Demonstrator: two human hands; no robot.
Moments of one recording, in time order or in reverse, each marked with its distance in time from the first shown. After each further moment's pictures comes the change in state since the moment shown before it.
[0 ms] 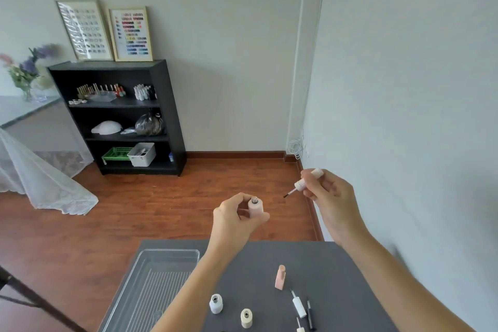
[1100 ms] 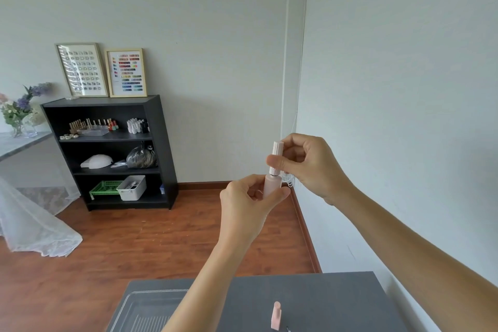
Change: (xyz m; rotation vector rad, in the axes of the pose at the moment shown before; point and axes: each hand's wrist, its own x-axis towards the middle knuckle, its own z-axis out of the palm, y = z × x) left_hand 0.014 0.119 0.004 -0.110 0.120 0.252; right_hand 0.047 -0.118 0.025 -0.404 -0.215 -0.343
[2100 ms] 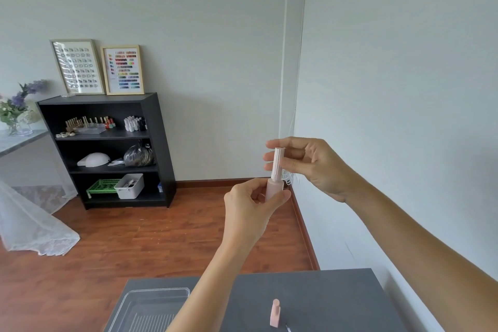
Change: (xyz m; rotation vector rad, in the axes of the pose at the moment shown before) left_hand 0.000 -0.012 0.009 -0.005 -0.031 -0.008; right_hand 0.005 0.022 -0.016 0.303 -0.324 0.033
